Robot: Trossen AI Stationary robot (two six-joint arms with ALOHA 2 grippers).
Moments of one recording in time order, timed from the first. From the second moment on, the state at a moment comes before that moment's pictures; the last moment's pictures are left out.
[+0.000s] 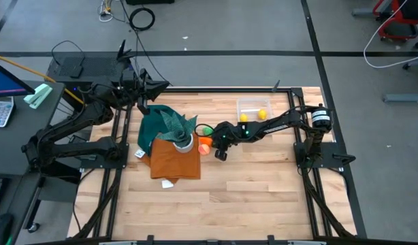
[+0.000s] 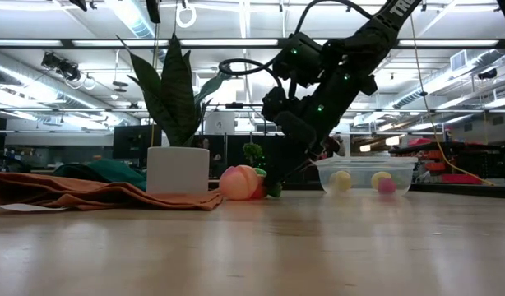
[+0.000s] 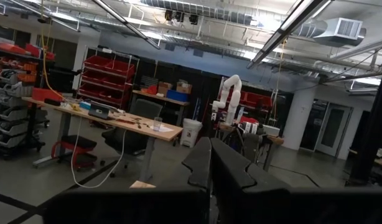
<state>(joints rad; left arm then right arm) 0.58 0.86 0.79 0.39 0.34 -0.35 -0.11 1.84 1.00 -0.04 0.02 0.16</state>
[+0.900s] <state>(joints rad) 0.58 0.86 0.79 0.38 0.34 -0.34 -0.11 1.58 1.00 -0.41 0.10 0.15</state>
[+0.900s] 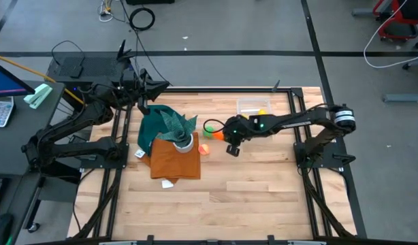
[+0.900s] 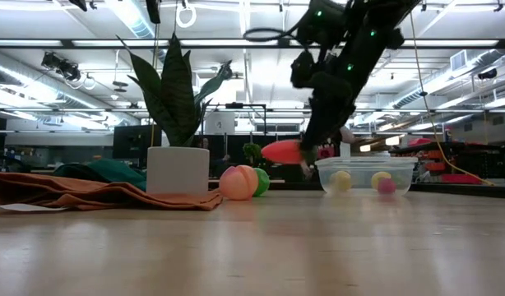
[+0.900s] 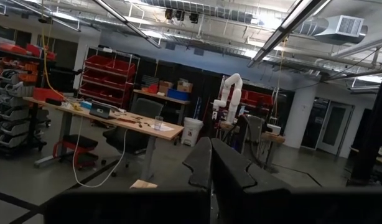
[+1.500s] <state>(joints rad) 0.58 0.86 0.79 0.38 0.34 -0.34 -0.29 1.29 1.00 -0.68 0.33 0.31</state>
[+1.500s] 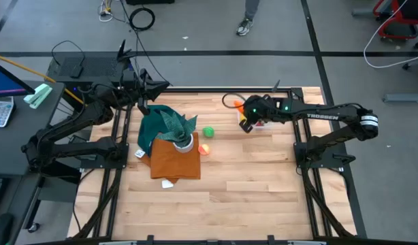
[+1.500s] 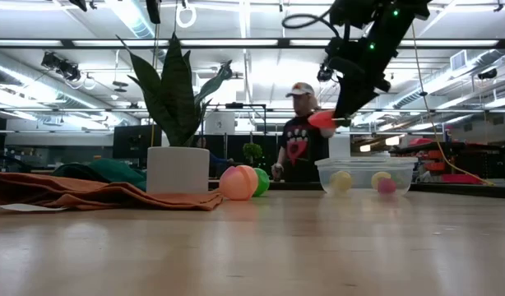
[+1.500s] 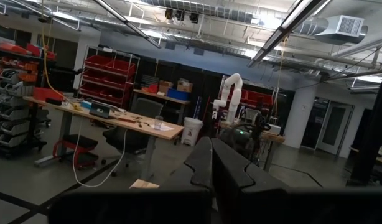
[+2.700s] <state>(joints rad) 0.58 0.86 0.79 0.38 0.34 -0.34 -0.52 1.62 1.00 -0.76 0.20 0.55</state>
